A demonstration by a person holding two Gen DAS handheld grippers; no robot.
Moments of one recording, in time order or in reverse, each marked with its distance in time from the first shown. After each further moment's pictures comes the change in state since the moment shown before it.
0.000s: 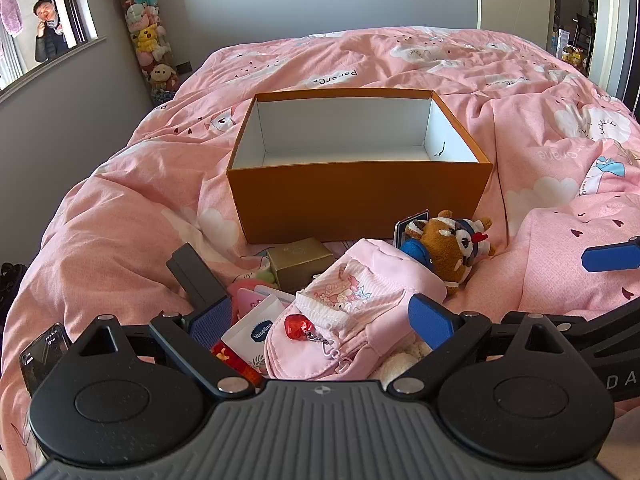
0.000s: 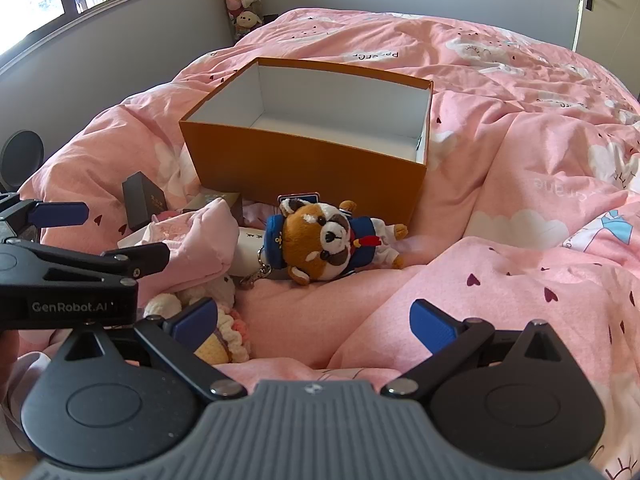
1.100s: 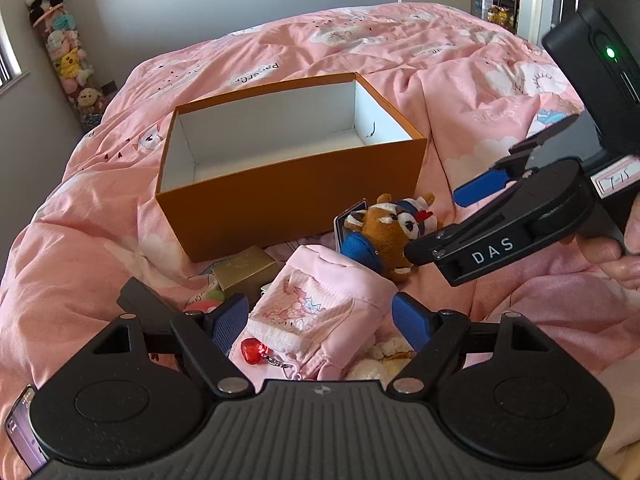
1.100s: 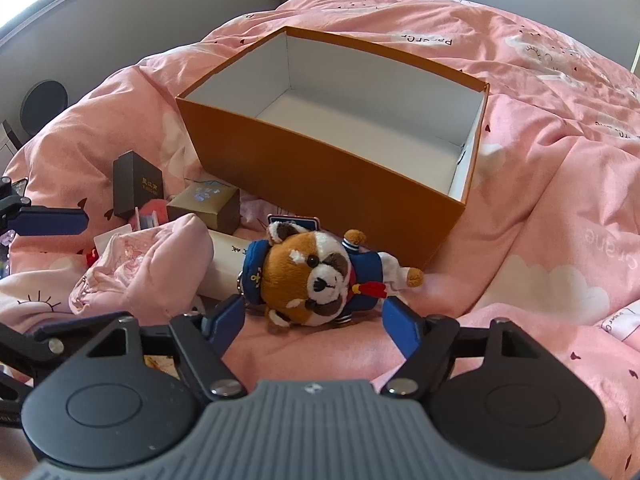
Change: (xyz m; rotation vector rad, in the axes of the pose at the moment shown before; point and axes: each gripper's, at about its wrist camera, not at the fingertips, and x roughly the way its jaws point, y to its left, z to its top) left arm 0.013 -0.017 0.009 0.208 0.035 -0.158; right arm 0.064 -0.021 0.049 -0.161 0.109 0.095
